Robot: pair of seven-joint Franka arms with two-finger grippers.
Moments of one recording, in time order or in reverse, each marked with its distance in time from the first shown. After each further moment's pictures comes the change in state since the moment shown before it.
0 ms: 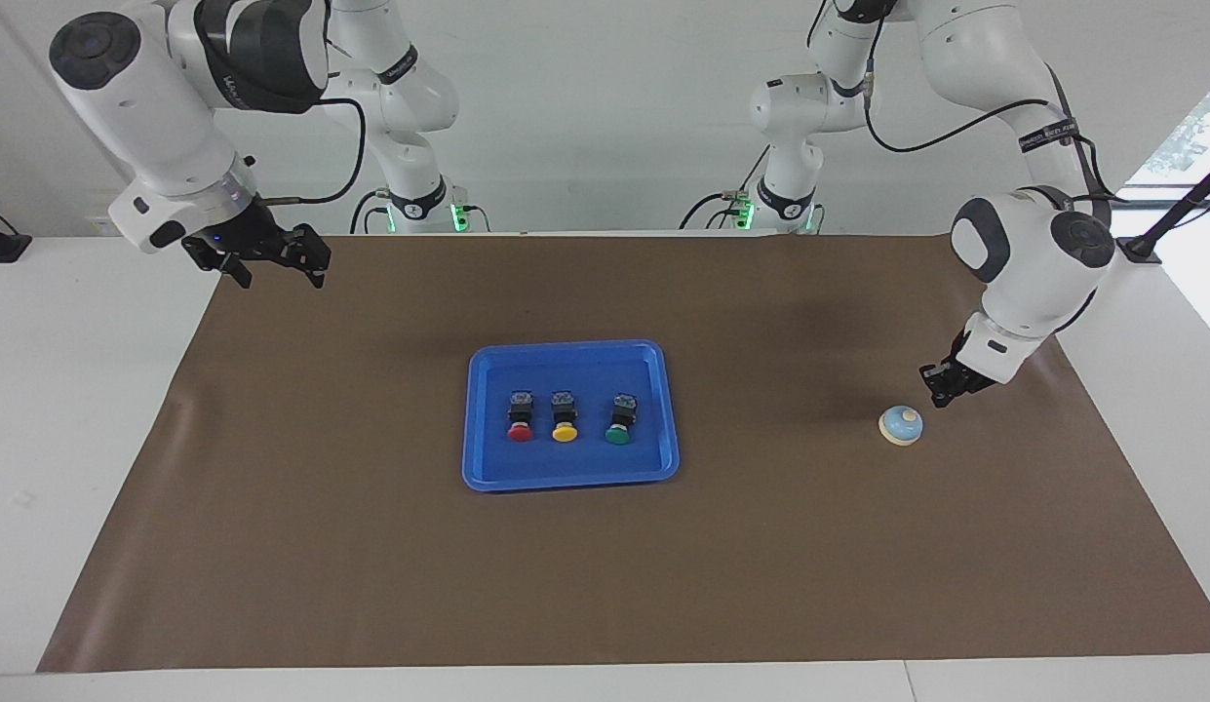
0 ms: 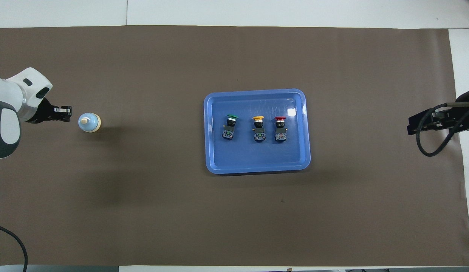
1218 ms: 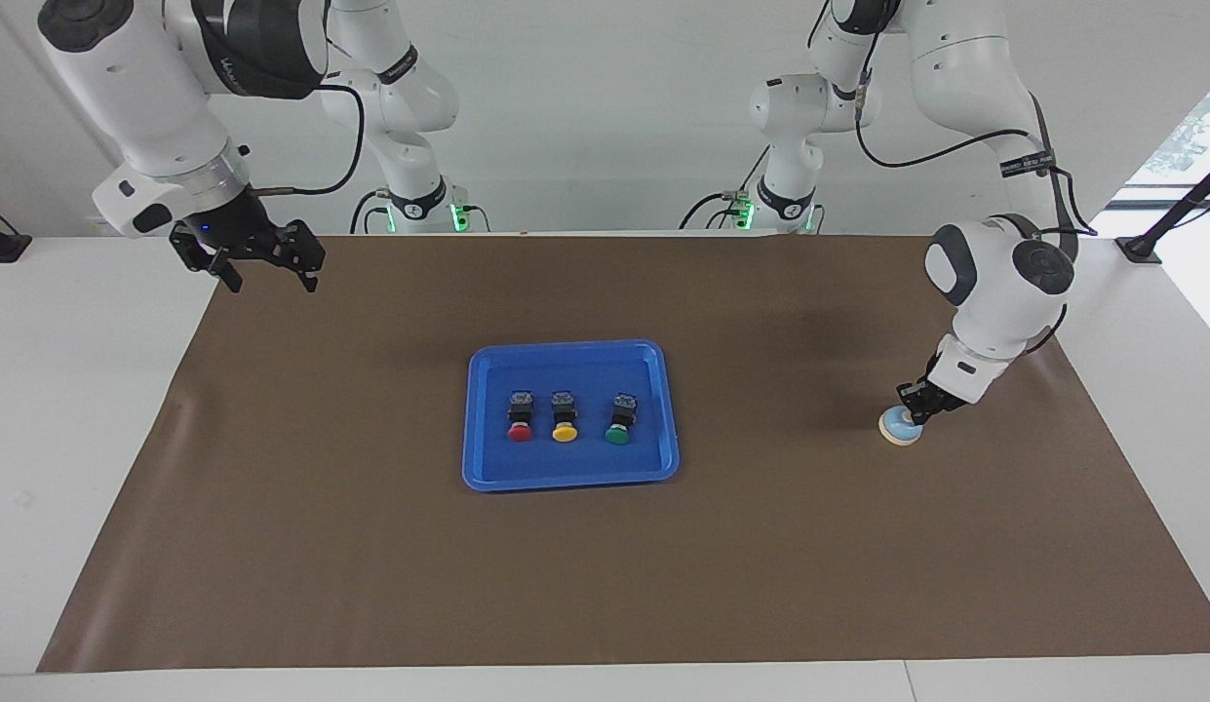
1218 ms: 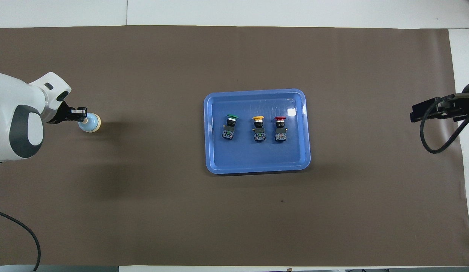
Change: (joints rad) left arm -0.029 0.057 -0.004 -0.034 0.000 0.097 -0.020; right arm -0.008 -0.002 0.011 0.032 0.003 0.068 0.005
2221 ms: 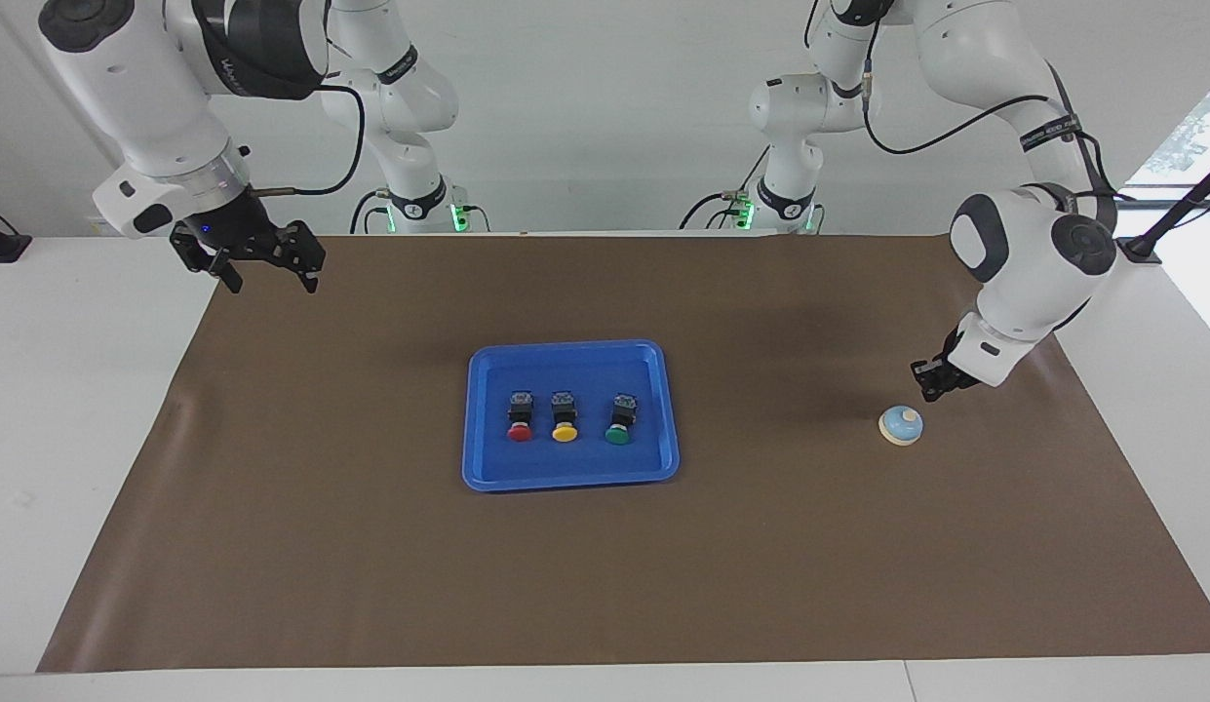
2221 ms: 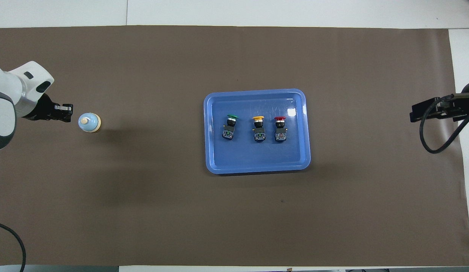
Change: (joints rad) left arm 0.000 -0.078 0.002 0.136 0.000 -0.303 -0.001; right arm -0.001 0.000 0.003 -0.001 0.000 0.000 0.000
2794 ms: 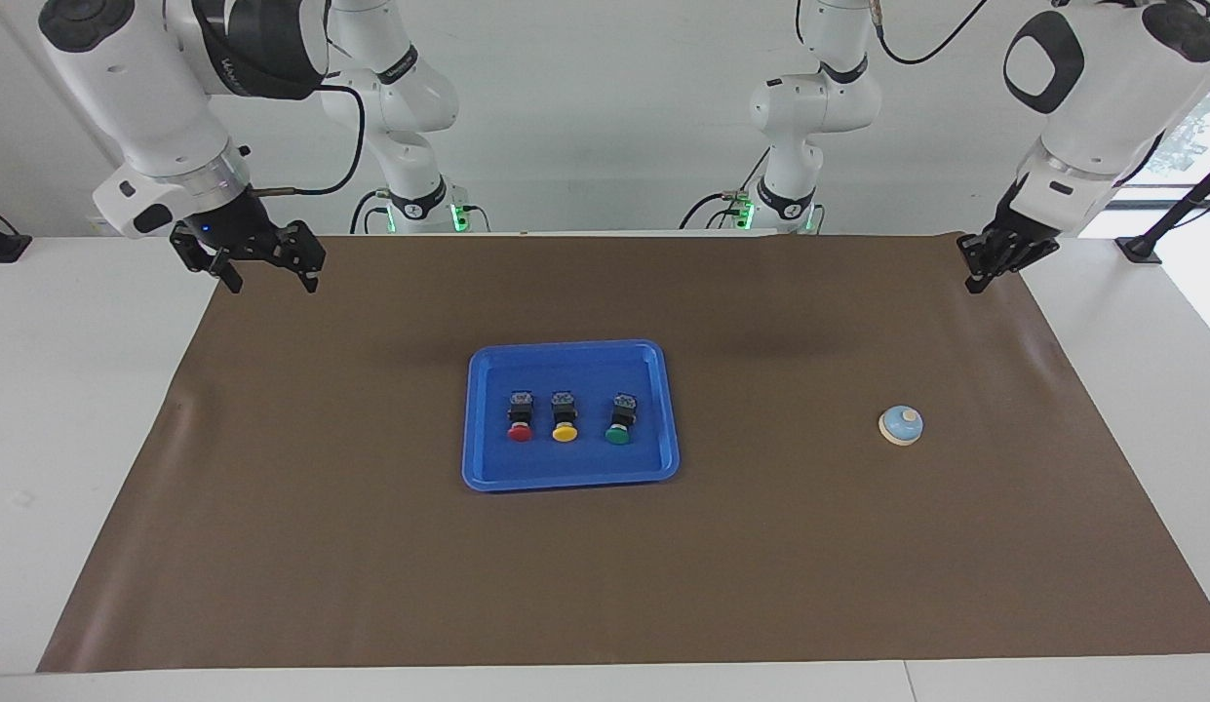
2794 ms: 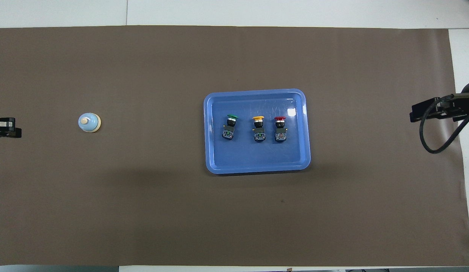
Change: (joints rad) left arm 0.004 -0.312 0.014 0.024 0.000 -0.270 0.000; right arm 0.000 0.000 0.000 0.000 0.000 0.000 0.000
